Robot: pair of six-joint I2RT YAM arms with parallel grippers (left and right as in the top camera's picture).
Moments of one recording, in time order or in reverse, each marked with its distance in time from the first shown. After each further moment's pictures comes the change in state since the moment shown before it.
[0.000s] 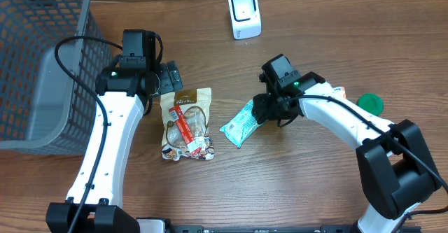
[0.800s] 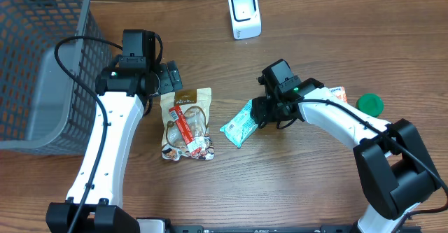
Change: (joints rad) left arm 0.000 0.000 0.000 0.003 0.000 0.000; right arm 0.005 0.000 -0.056 0.104 0.000 -0.002
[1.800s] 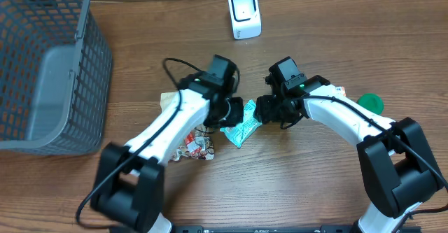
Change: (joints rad) left arm -0.390 0.254 -0.129 0.084 0.423 -0.136; right arm -0.043 0.000 0.000 -0.045 -0.054 0.043
